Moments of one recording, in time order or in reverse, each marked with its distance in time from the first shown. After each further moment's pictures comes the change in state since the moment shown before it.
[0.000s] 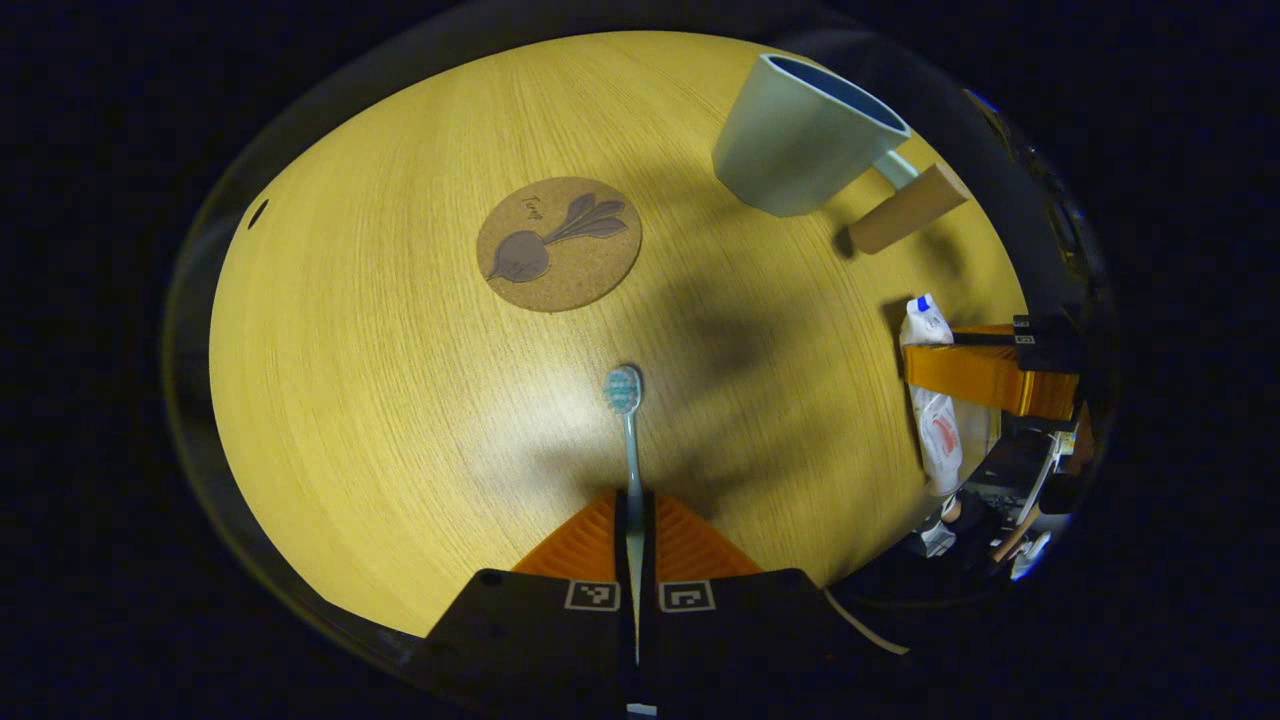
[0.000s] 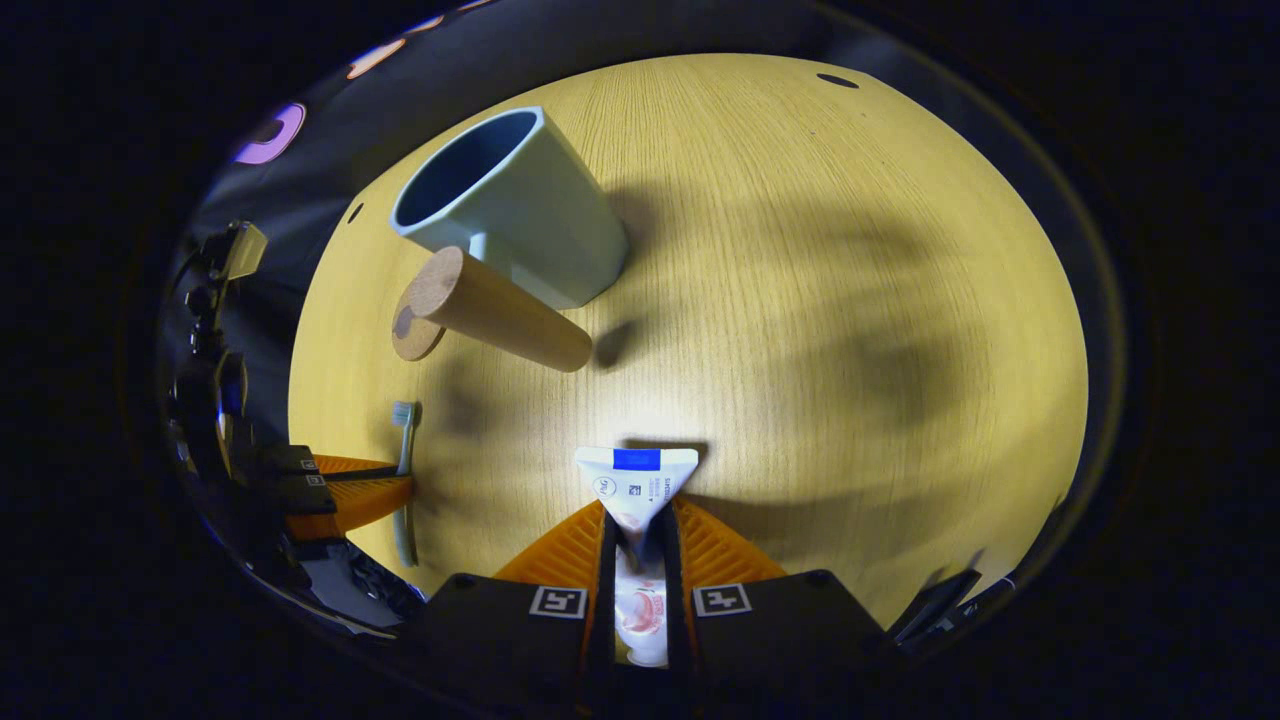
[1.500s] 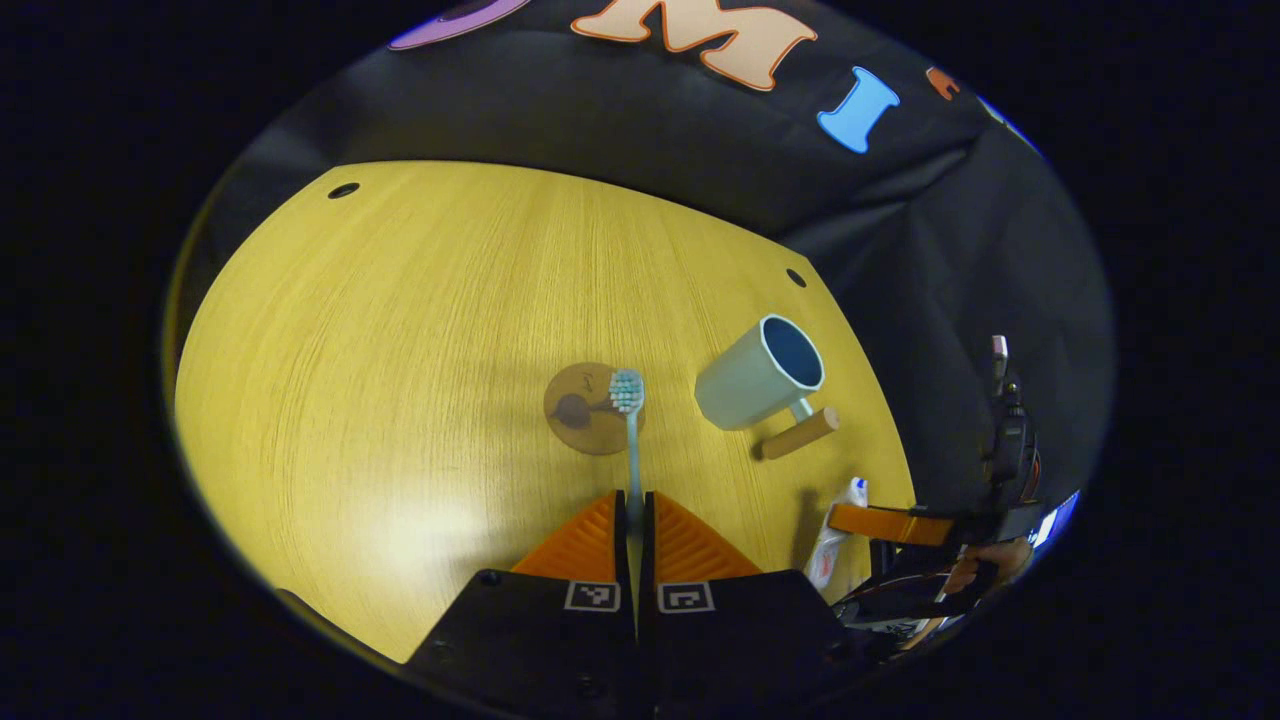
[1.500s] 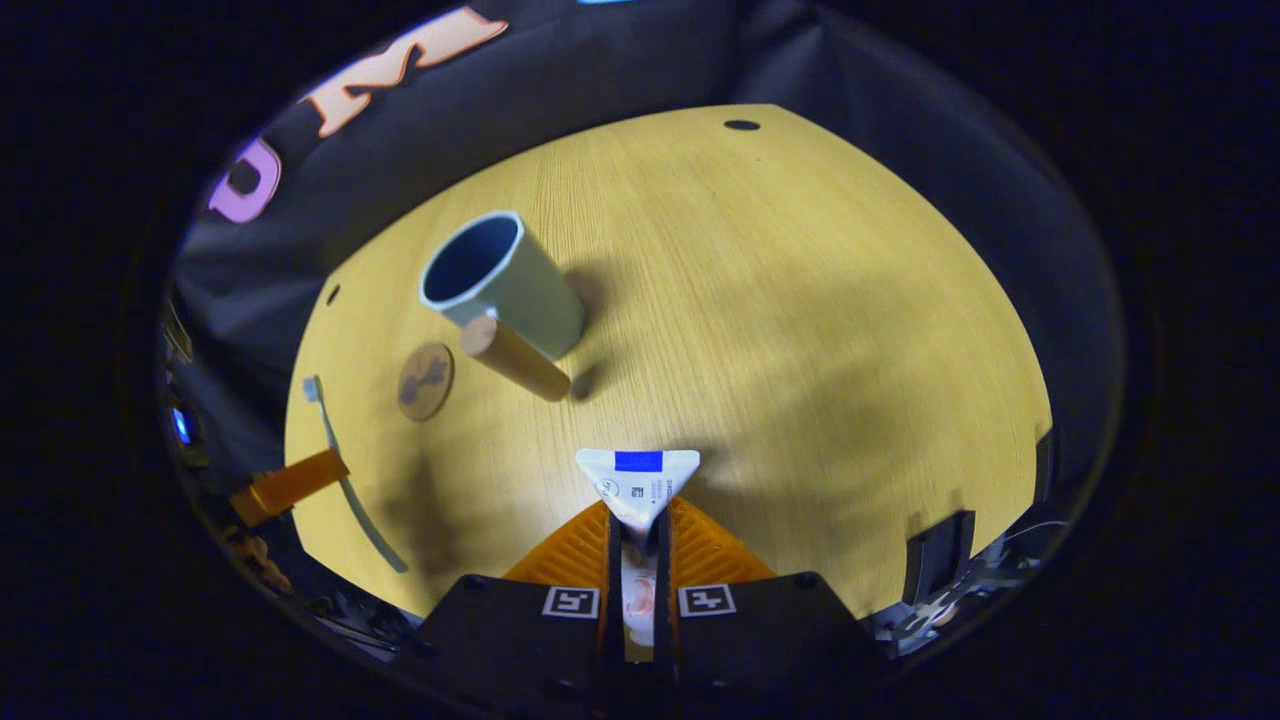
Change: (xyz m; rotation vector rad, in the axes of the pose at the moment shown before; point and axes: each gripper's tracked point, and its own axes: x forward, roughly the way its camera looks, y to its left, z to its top) left arm -0.087 0.008 0.070 -0.289 -0.563 -0.227; right arm -0.029 0.009 0.027 0.219 -0.289 -0.039
